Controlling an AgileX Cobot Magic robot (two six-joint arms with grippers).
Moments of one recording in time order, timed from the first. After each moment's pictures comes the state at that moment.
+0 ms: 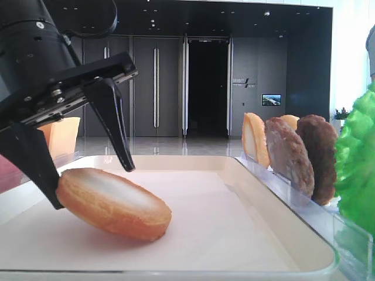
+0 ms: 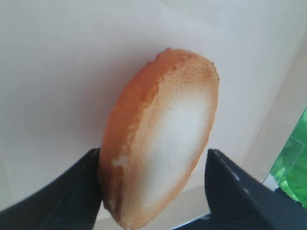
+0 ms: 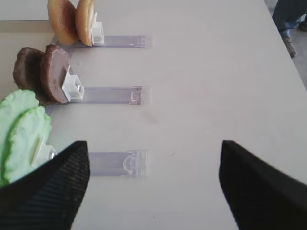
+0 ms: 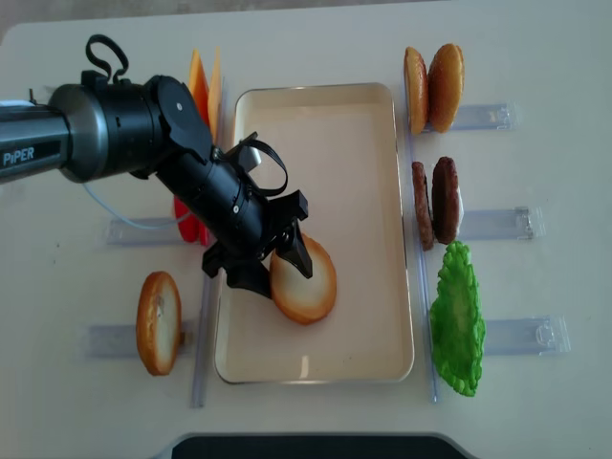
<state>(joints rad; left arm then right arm) -0.45 1.81 -0.98 -0.69 0.81 -0.11 0.11 -0.01 -0.51 0.00 1.13 0.01</state>
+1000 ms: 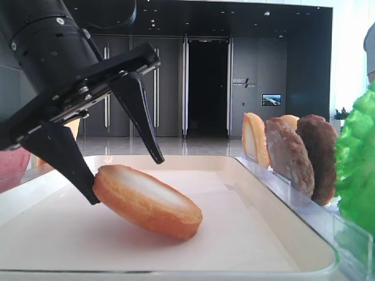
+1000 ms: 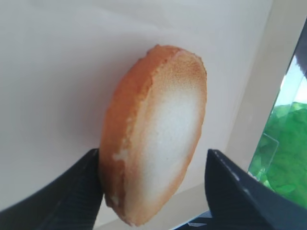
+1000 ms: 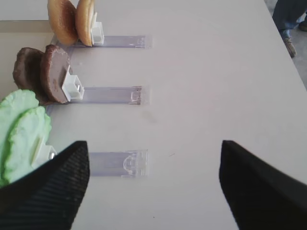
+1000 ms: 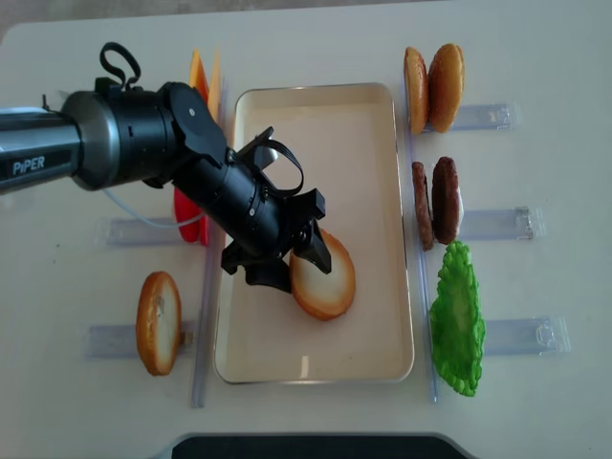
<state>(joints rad) -0.51 1.81 -0.98 -0.77 0.74 -0.04 0.11 -0.01 -0.51 0.00 1.13 0.01</state>
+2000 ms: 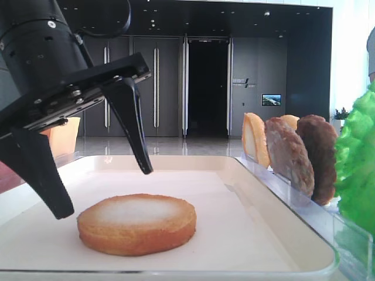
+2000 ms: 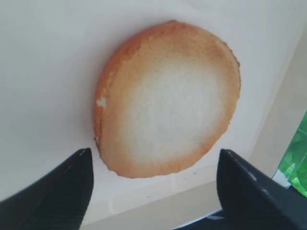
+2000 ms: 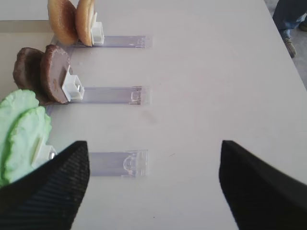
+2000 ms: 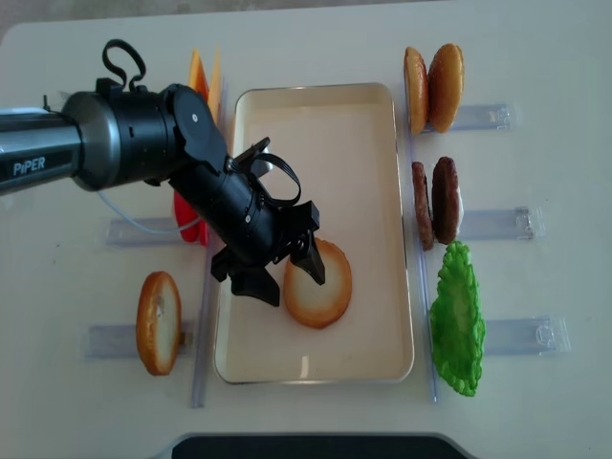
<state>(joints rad) -0.51 1.81 -0.98 -0.66 0.78 -0.13 0.11 -0.01 -0.51 0.00 1.13 0.01</state>
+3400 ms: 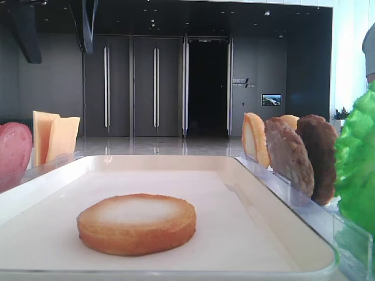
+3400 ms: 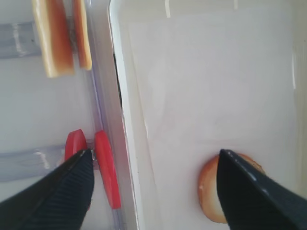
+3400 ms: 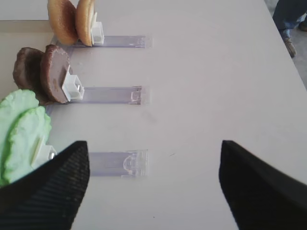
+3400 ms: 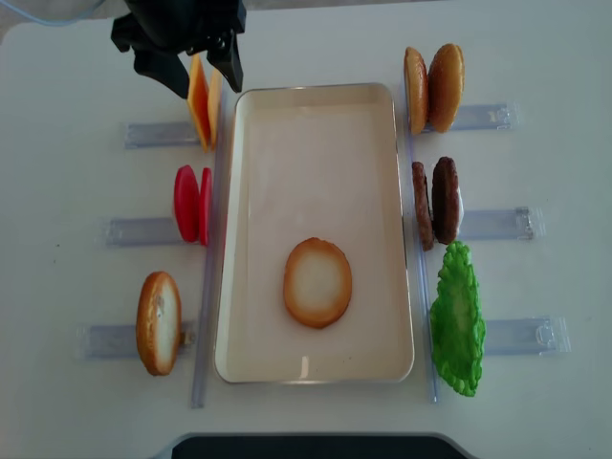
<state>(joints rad) -0.34 1.81 -1.65 -0.06 1.22 -0.26 0.11 -0.01 -0.51 0.00 1.13 0.01</state>
